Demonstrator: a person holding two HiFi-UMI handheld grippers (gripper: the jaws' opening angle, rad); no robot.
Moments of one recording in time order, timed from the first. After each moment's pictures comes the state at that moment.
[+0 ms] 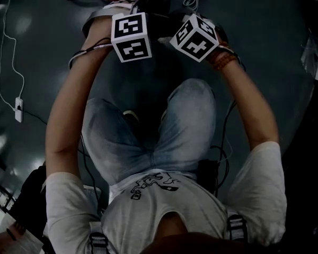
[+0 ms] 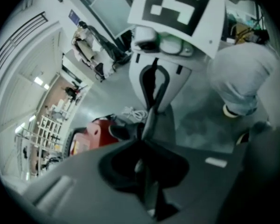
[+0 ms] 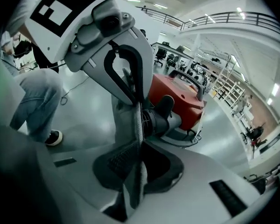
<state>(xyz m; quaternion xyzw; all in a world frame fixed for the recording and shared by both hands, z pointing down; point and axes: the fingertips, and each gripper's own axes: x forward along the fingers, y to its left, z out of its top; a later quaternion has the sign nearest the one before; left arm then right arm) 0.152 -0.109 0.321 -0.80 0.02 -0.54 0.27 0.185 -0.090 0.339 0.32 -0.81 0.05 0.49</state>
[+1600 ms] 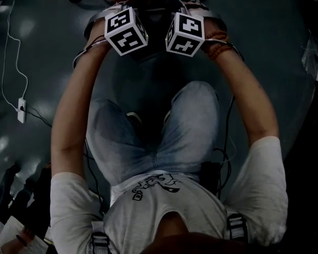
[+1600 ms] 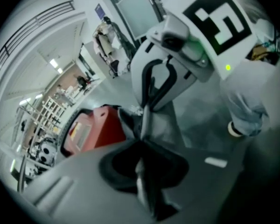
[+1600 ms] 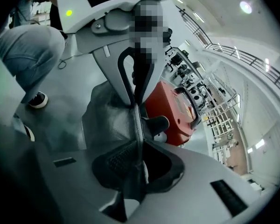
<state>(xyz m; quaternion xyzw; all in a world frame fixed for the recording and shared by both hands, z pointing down) 0.136 -0.127 0.322 -0.84 0.09 -0.51 0.19 0.177 -0.123 0.326 0.30 -0.75 -0.14 0.58</state>
